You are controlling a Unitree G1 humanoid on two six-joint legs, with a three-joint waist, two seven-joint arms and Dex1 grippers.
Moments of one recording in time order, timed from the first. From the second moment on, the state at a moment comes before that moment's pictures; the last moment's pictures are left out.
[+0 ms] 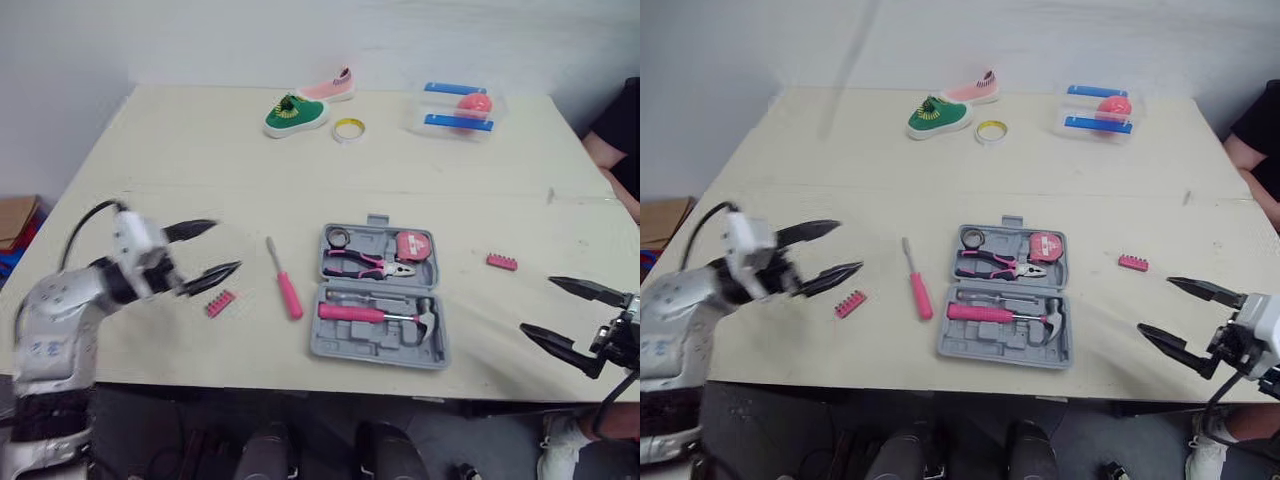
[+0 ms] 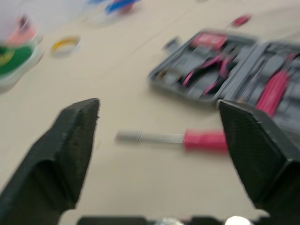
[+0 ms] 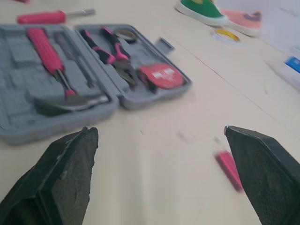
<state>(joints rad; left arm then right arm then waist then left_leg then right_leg) -0.08 0.76 0.49 0.03 -0.41 0.14 -0.95 0.16 -0.83 -0.58 0.20 0.55 -0.27 1.31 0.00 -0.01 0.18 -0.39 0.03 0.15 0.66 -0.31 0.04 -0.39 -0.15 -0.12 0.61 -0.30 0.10</state>
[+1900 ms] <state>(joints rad) 0.03 0.66 0.25 0.01 -0.32 0.19 -0.79 -0.01 -0.64 -0.20 -0.24 0.65 -0.15 1.26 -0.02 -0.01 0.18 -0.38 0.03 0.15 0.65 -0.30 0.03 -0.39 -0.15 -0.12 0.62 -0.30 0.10</state>
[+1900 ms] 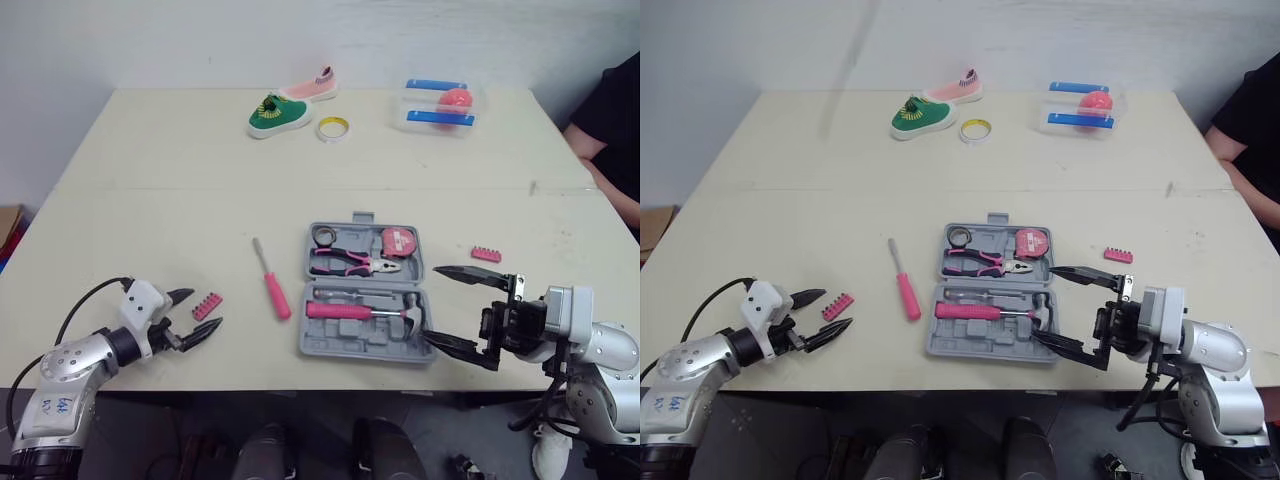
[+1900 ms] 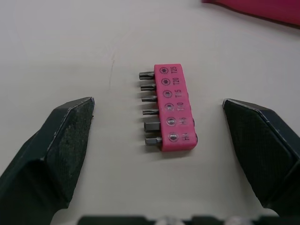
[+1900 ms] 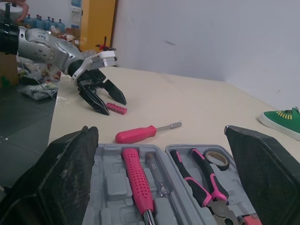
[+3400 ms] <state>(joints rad) -0.61 0.73 -0.46 -0.38 -0.18 0.69 -1.02 0.04 -0.68 -0.28 -0.12 0.59 -0.19 1.30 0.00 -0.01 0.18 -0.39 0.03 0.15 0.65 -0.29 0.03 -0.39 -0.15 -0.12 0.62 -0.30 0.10</state>
